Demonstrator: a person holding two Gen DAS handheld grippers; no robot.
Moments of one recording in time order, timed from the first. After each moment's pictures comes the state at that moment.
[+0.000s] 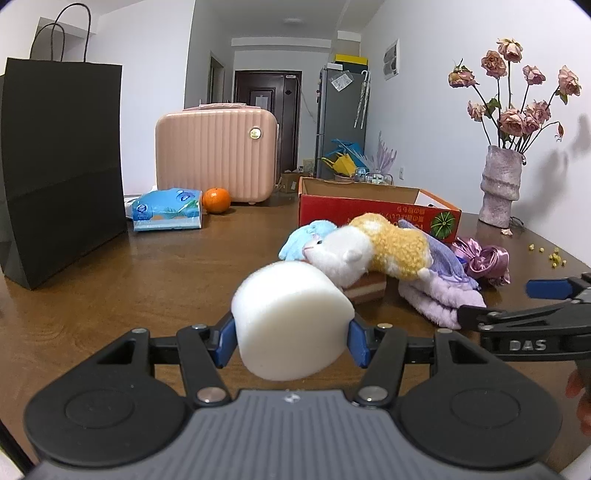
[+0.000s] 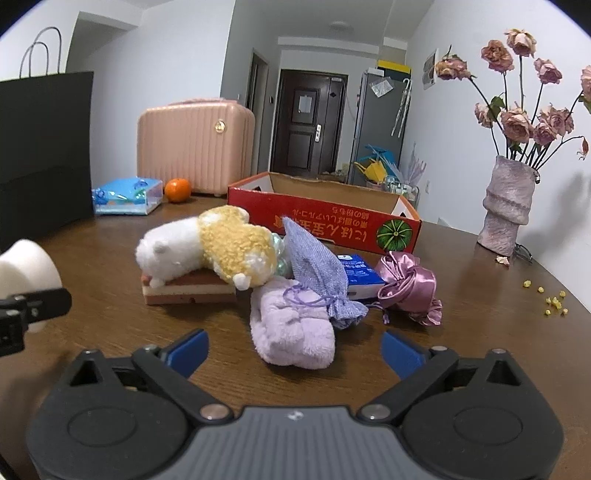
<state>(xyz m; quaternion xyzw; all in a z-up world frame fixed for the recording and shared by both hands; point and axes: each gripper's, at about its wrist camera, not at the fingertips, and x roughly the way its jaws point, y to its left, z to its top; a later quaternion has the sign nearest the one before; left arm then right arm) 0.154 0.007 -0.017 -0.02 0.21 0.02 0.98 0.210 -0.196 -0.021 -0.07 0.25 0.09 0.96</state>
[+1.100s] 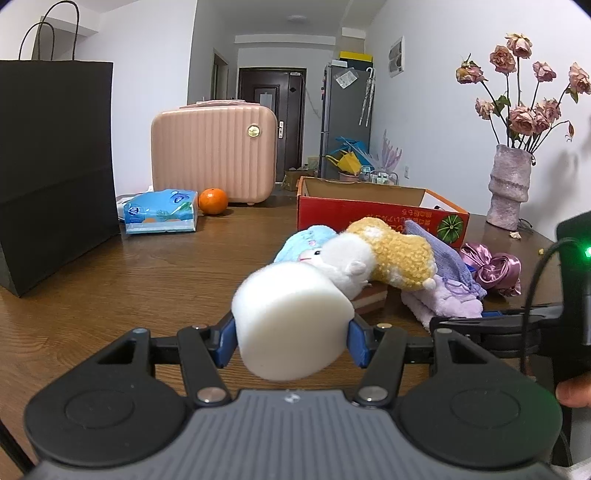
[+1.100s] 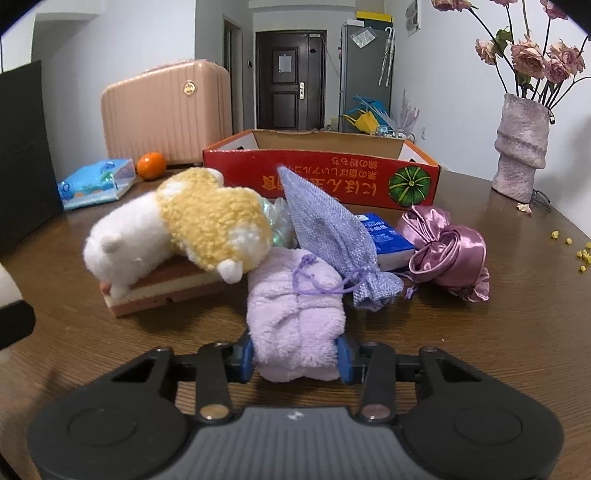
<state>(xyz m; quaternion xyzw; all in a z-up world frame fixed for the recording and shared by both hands) 0.184 -0.005 -0.015 -0.02 0.22 0.03 0.98 0.278 -0.187 -0.050 -0.01 0.32 0.08 0.94</state>
